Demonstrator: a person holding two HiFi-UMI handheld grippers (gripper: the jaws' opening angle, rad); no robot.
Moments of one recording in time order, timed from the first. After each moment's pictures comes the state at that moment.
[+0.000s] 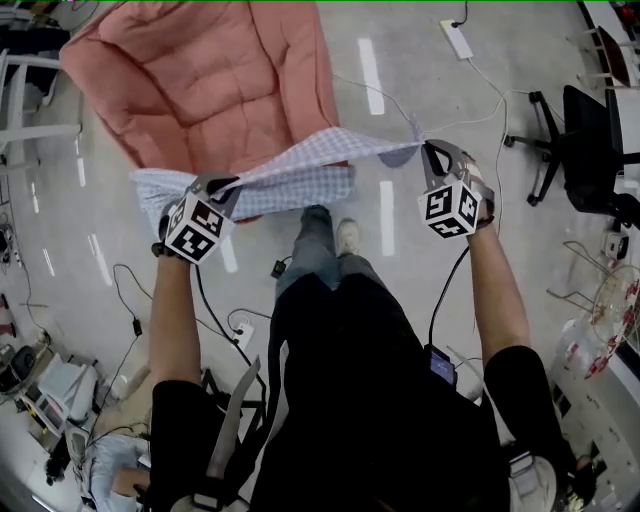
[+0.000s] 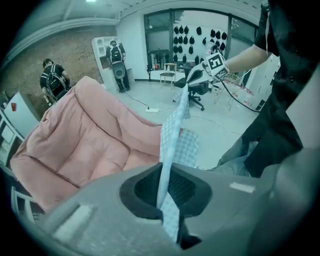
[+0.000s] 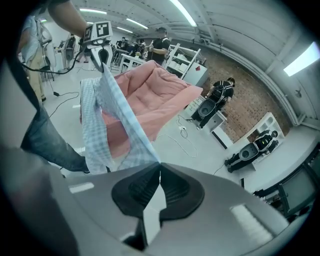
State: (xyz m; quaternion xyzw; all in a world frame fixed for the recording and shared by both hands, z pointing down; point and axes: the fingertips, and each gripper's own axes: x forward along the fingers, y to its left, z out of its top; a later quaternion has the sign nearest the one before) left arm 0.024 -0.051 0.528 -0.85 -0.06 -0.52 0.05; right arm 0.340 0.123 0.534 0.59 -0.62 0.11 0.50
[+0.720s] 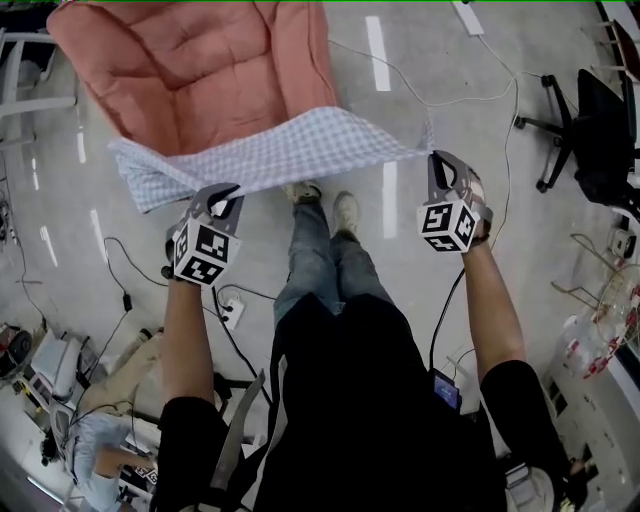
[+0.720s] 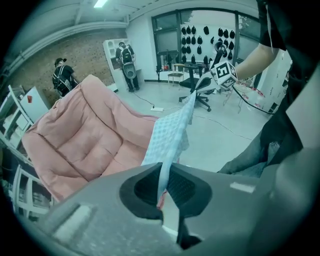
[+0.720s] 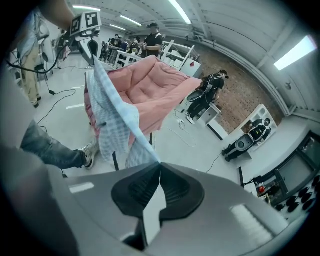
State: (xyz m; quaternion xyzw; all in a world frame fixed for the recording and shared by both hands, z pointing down) left arm -0.018 0.052 0.559 -0.86 0.01 -0.51 0.04; right arm 0.307 0.229 0.595 0.62 -0.59 0.13 0.49
